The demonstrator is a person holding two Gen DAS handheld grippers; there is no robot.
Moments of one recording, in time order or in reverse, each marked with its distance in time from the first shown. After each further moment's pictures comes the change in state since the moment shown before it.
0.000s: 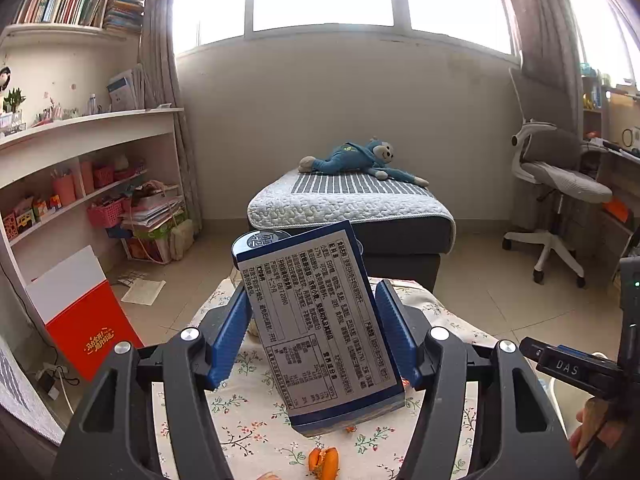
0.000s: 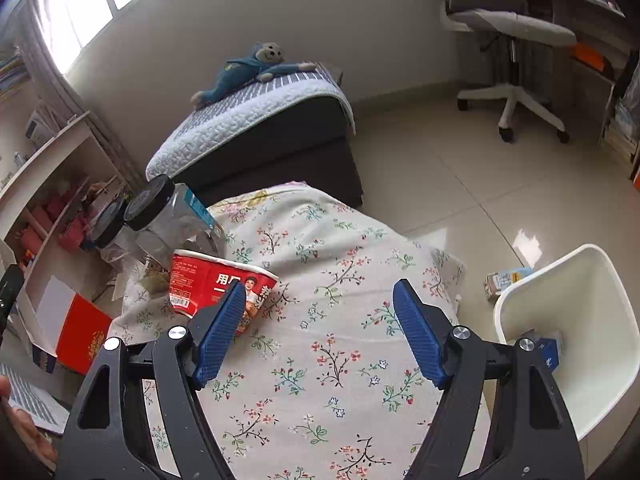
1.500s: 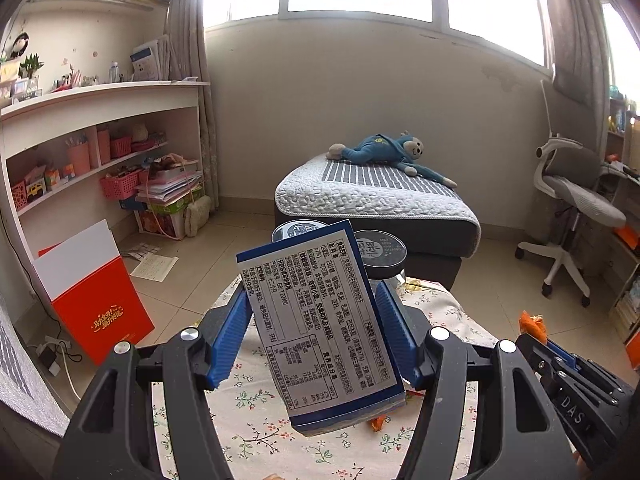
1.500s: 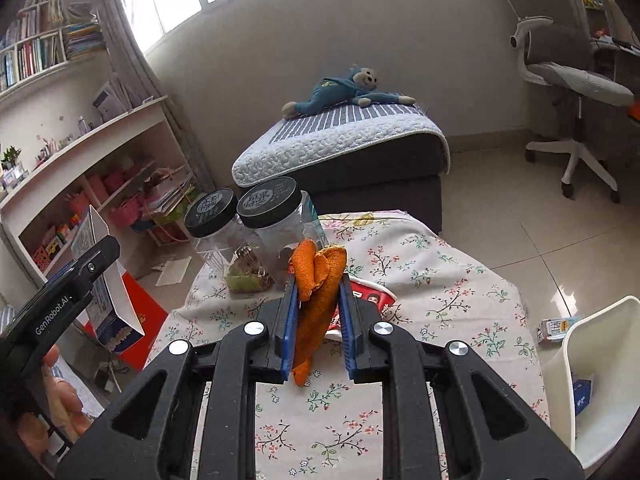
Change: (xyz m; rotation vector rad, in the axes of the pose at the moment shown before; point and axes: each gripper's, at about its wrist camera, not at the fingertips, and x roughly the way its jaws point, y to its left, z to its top) left arm 0.003 0.041 0.009 -0.085 0.048 0.033; right arm -0.060 0.122 -0.028 -0.275 -0.214 0.202
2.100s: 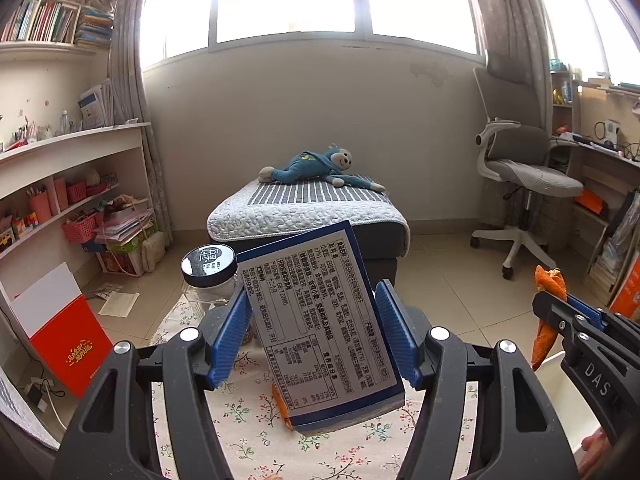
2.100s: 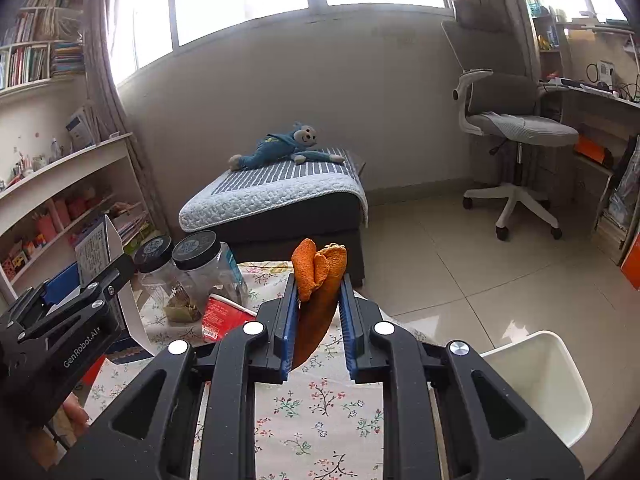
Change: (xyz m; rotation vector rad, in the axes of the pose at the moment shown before) left arm -0.038 -0.111 -0.006 0.134 -0.071 -0.135; right arm -0.086 -0.078 0.009 -0.023 -0.172 -0.185
